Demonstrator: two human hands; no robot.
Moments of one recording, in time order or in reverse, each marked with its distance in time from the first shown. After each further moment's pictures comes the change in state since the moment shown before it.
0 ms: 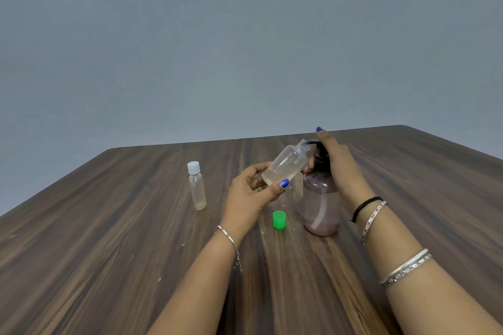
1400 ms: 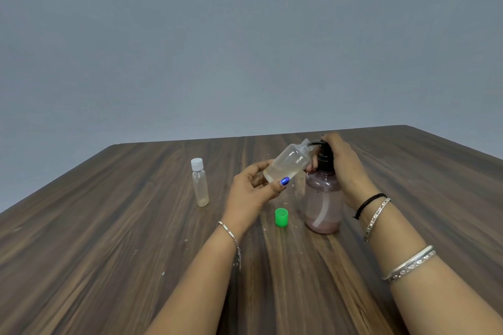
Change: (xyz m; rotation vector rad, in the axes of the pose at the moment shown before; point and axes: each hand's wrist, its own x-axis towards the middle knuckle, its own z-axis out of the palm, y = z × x) left_hand -0.001 0.003 -0.001 -0.044 -0.035 0.009; right_hand -0.005 -0.009 0.002 0.061 -0.051 0.041
